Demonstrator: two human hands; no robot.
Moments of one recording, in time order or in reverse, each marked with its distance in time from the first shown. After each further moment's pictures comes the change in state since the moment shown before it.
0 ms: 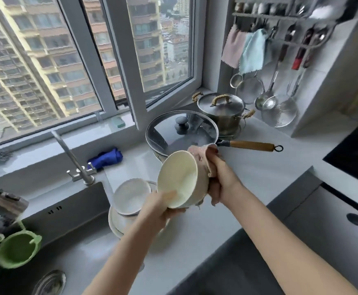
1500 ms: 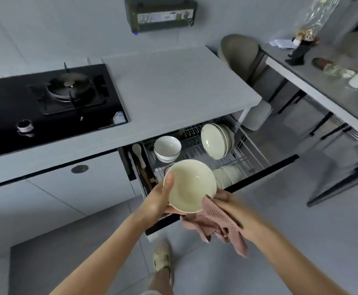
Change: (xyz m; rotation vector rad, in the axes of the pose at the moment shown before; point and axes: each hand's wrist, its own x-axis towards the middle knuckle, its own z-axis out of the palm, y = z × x) left_hand -0.392 -0.521 0.598 0.884 -1.563 -0.283; right_hand -0.628 0.283 -0.640 0.517 0.989 -0.109
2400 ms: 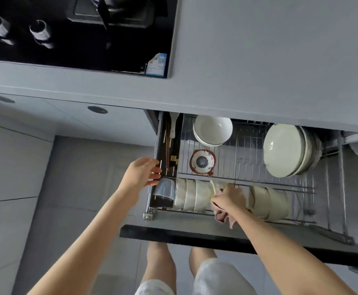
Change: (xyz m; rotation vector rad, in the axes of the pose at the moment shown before) left_hand 0.143 -0.023 -0.076 -0.201 0.865 -0.407; right_hand 0.319 0.073 -0.103 -1.418 0.130 0.374
